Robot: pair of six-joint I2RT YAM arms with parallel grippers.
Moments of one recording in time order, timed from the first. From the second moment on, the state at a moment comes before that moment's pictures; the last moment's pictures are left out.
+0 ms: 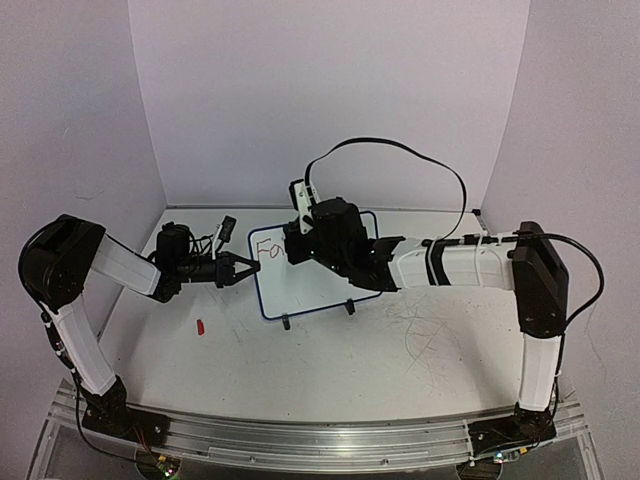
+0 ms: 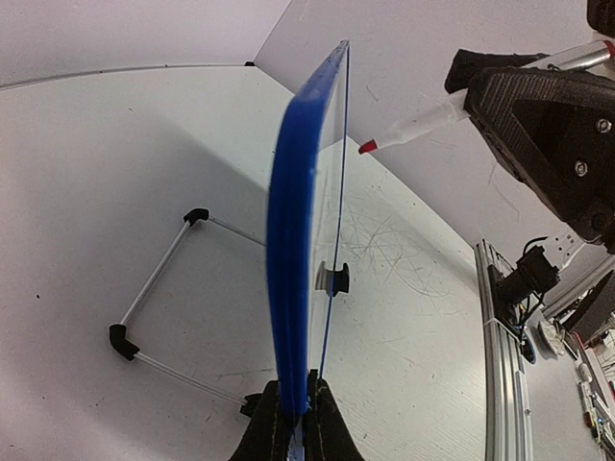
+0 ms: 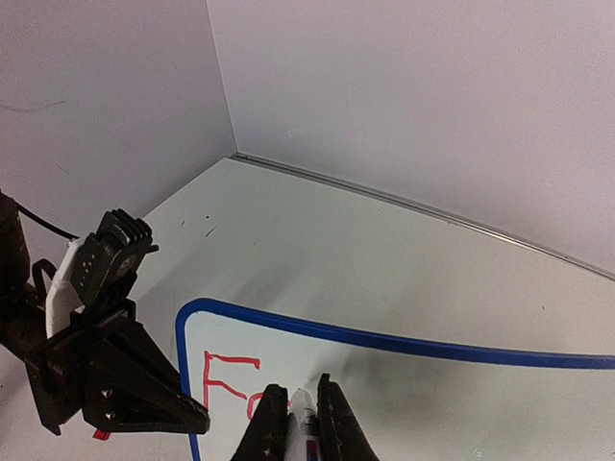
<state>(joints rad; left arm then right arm) -0.35 1.77 0.72 0.74 0.90 -0.28 0.99 1.99 1.50 0.23 0.34 0.19</state>
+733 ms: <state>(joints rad) -0.35 1.77 0.72 0.74 0.90 -0.28 0.99 2.01 1.52 0.22 0.39 0.19</state>
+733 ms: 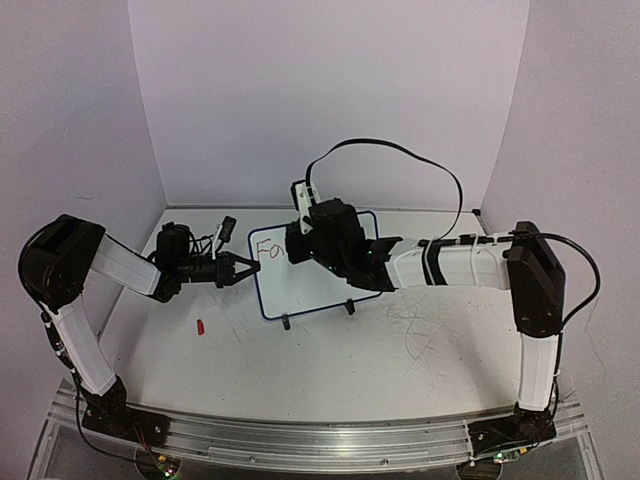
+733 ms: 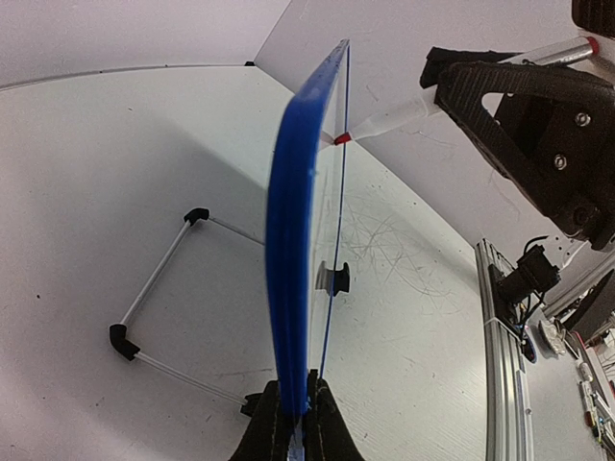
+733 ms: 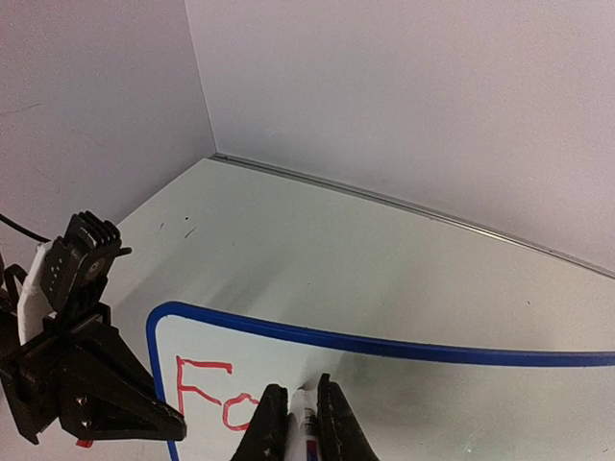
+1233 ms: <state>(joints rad) -0.35 1.77 0.72 0.73 0.89 -0.28 0.99 2.03 1.55 0.18 0.42 0.21</state>
